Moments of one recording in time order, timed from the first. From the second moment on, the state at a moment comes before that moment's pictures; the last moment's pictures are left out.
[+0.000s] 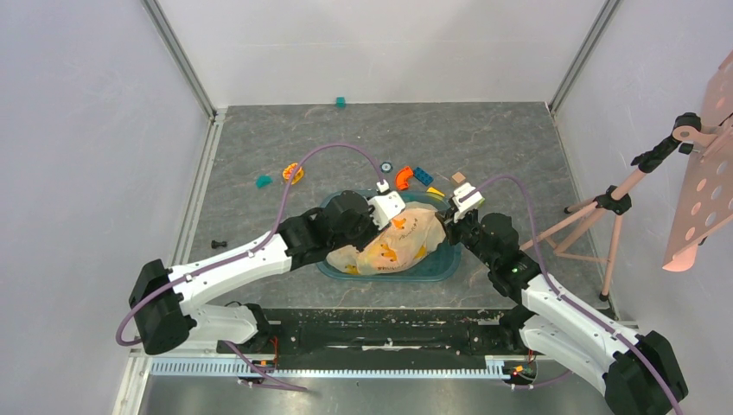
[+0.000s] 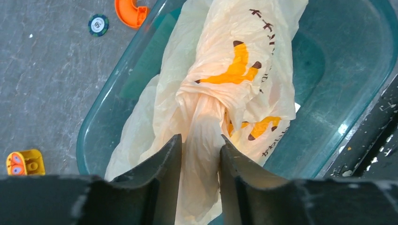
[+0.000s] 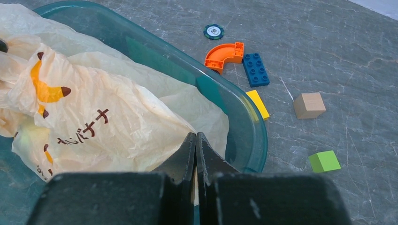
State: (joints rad) left arm -0.99 1.25 0.95 -0.31 -0.13 0.18; right arm 0.55 0.83 0.36 0.25 -0.02 -0.07
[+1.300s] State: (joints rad) left arm -0.98 0.84 0.64 -0.08 -0.55 -0.27; right arm 0.55 0.68 0.43 0.19 -0.06 -0.07
